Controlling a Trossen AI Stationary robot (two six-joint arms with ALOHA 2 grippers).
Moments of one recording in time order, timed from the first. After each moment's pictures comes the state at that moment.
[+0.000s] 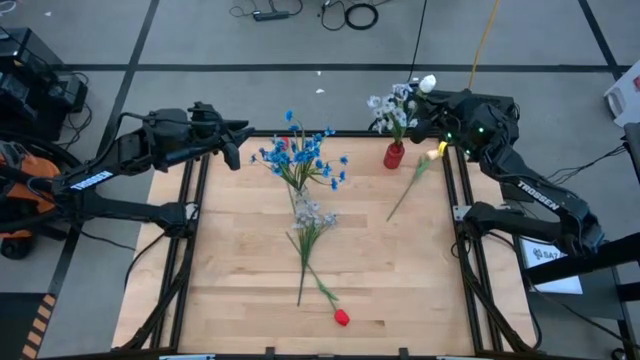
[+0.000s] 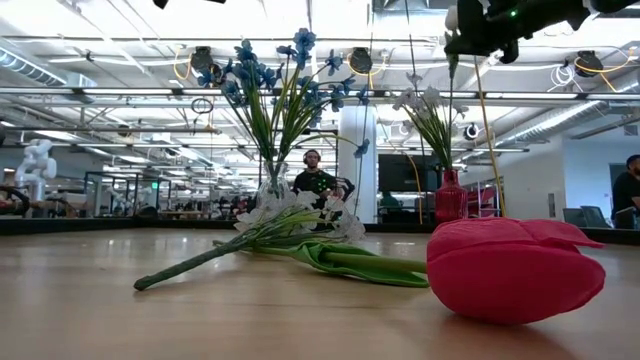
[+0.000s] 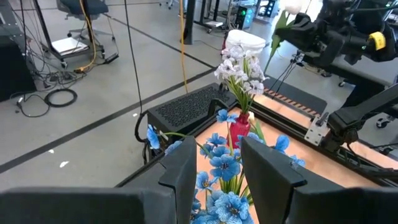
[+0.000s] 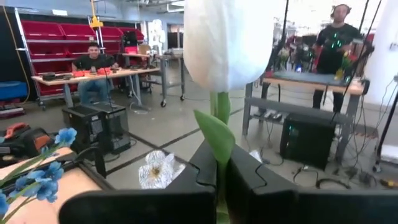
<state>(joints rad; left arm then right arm) 0.28 0.94 1.28 -0.61 -0.30 -0.26 -0.77 0.83 0.79 0.09 0.10 -0.01</state>
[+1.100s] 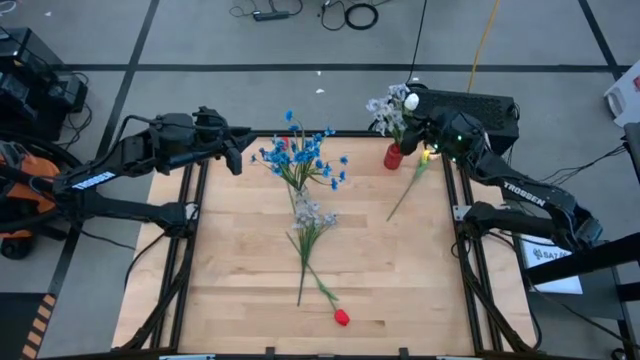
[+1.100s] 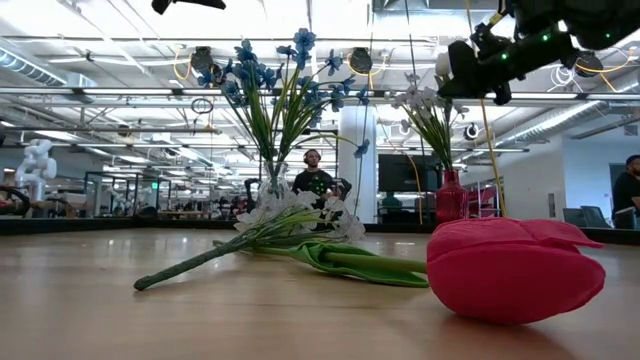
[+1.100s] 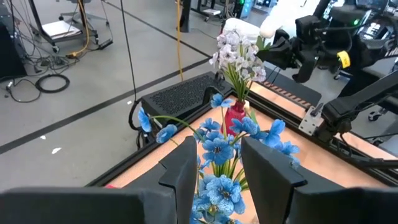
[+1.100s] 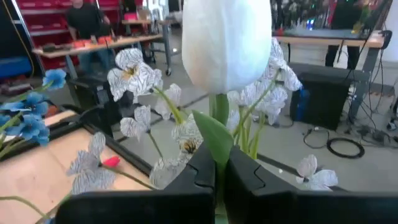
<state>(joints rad) 0.26 0.94 1.25 -0.64 -0.29 -0.31 -0.77 0.89 0.61 0.18 0.07 0.07</state>
